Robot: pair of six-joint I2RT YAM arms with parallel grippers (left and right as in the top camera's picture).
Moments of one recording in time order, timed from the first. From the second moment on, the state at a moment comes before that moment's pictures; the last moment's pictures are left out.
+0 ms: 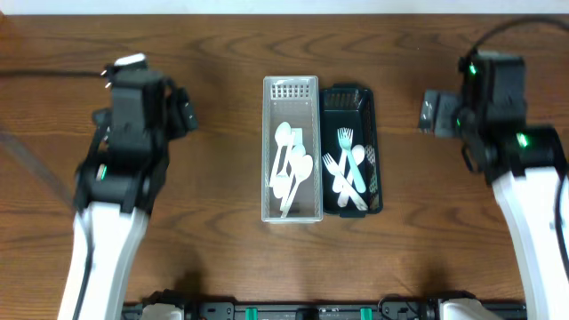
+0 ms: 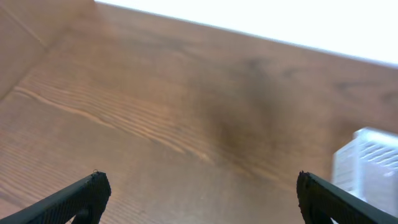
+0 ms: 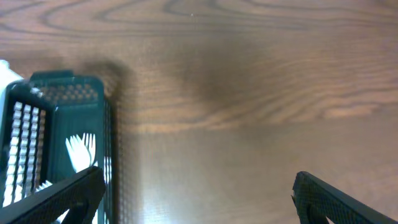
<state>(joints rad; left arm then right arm) -0.13 1.11 1.20 -0.75 -0.37 -0.28 0.08 1.23 1.28 -0.88 0.19 0.15</state>
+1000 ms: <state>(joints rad) -0.13 0.16 0.42 -0.91 -0.35 -0.33 0.12 0.32 0.57 -1.00 0.27 0.22</state>
